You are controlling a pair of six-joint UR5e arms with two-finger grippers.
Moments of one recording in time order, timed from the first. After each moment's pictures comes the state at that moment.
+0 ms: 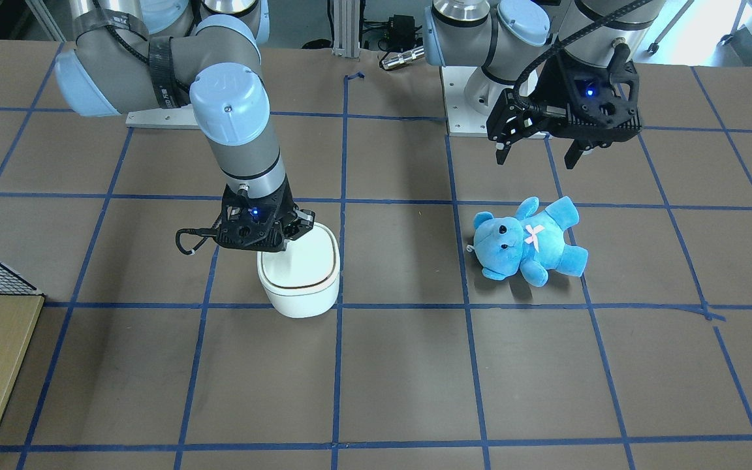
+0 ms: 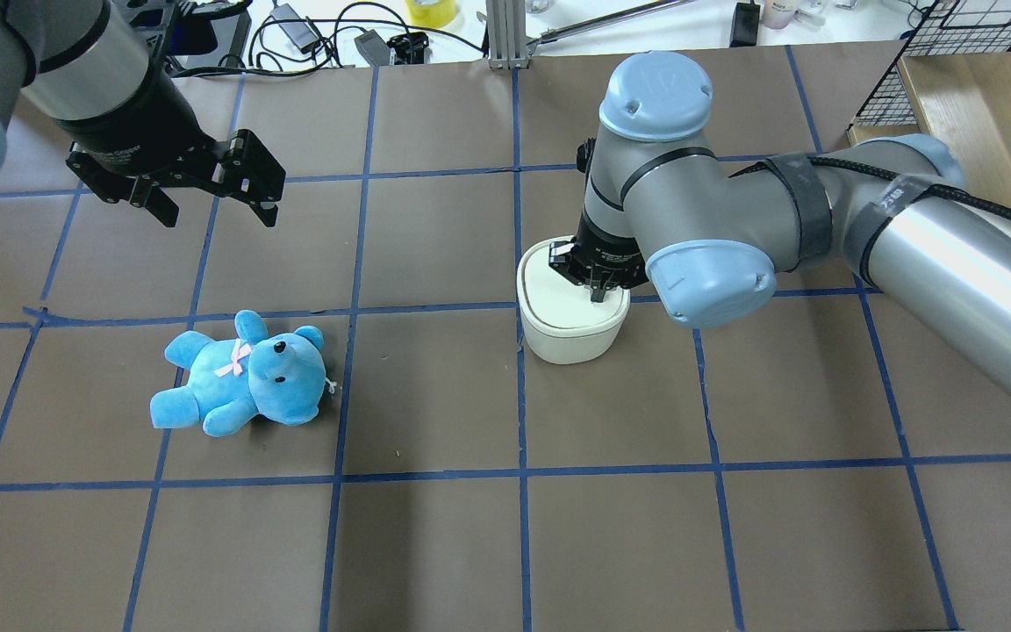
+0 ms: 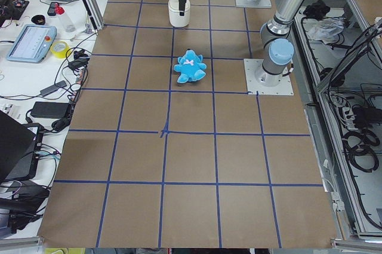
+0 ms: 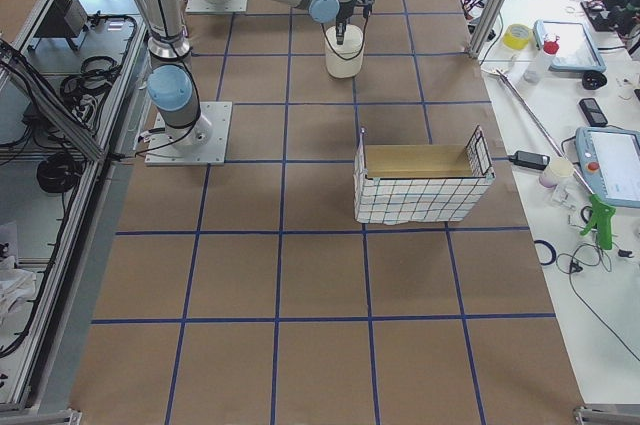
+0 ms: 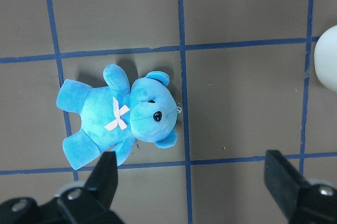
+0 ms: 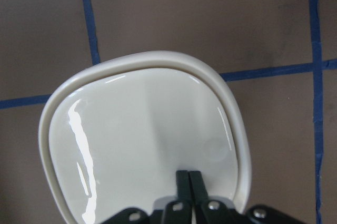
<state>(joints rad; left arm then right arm) -1.54 -1.52 -1.60 -1.55 1.57 0.07 1.81 -1.37 1.78 -2.05 -1.52 0.37</state>
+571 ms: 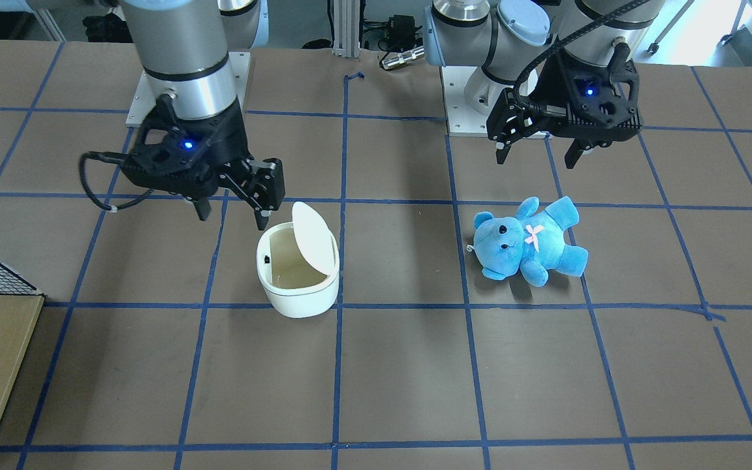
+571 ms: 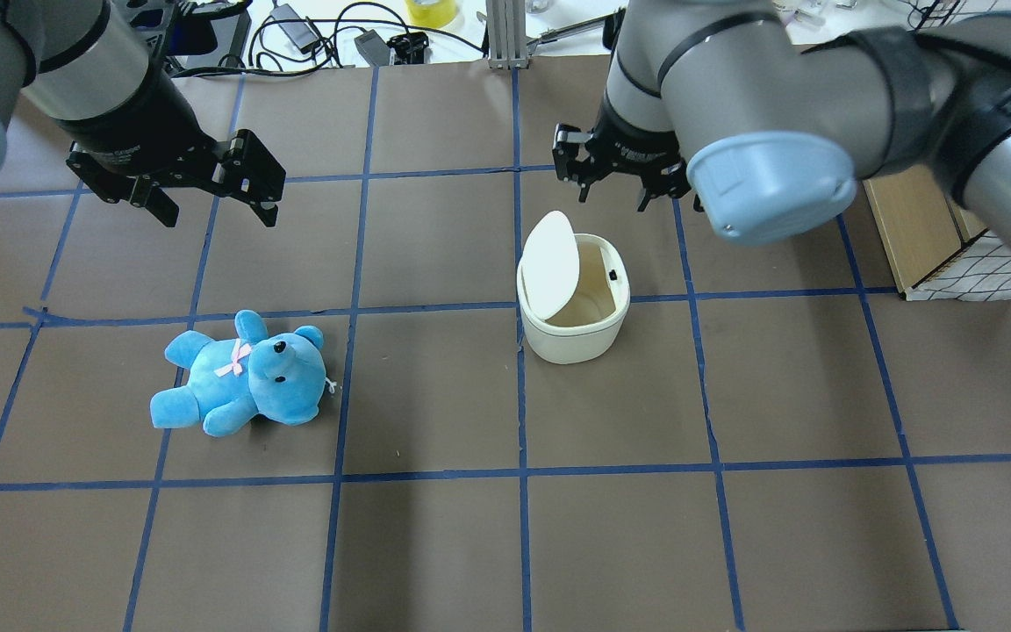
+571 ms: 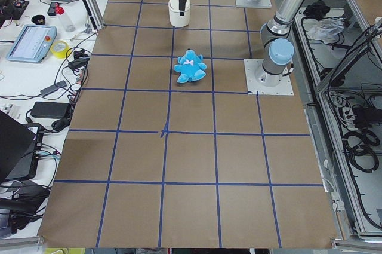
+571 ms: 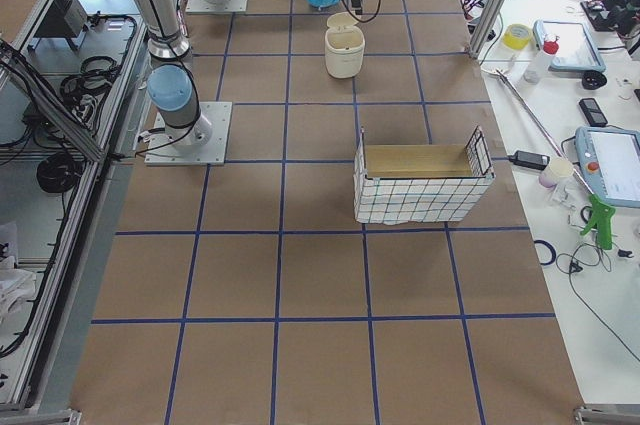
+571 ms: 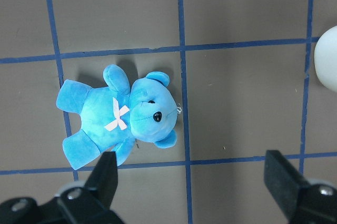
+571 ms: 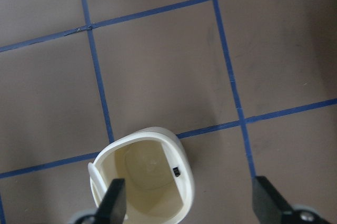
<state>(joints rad) -1.54 -1.52 -1.60 -1.55 1.57 0.07 1.74 -1.45 1.50 -1.80 -1.61 0.38</state>
